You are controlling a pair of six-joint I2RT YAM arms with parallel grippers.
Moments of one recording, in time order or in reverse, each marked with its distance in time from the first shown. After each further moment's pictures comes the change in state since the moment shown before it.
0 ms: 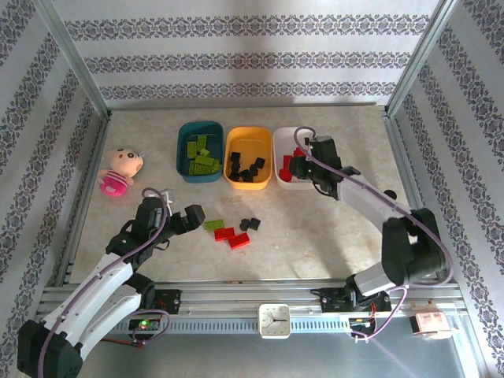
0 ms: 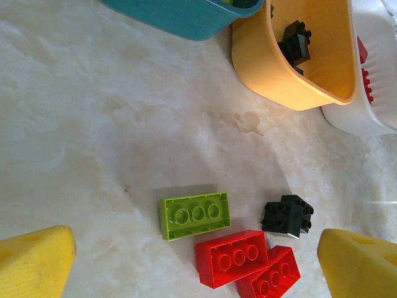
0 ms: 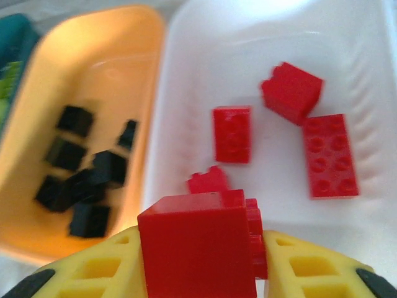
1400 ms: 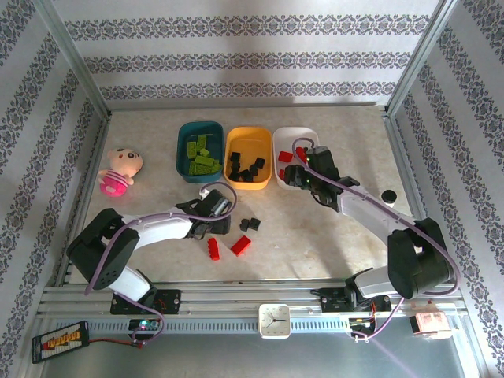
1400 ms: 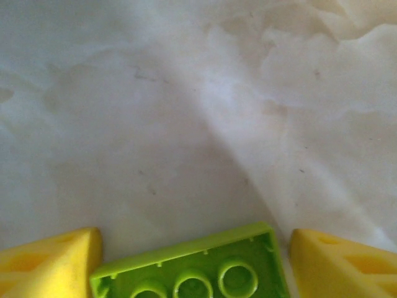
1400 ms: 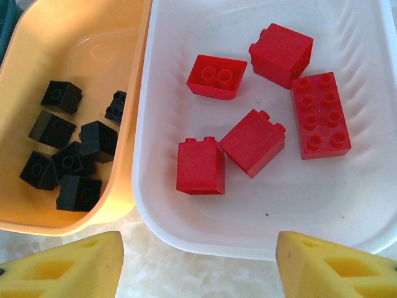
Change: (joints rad) left arm -0.332 0.821 0.280 0.070 -0.353 0.116; right arm 0.067 -0.117 -0.122 0.009 0.064 0.044
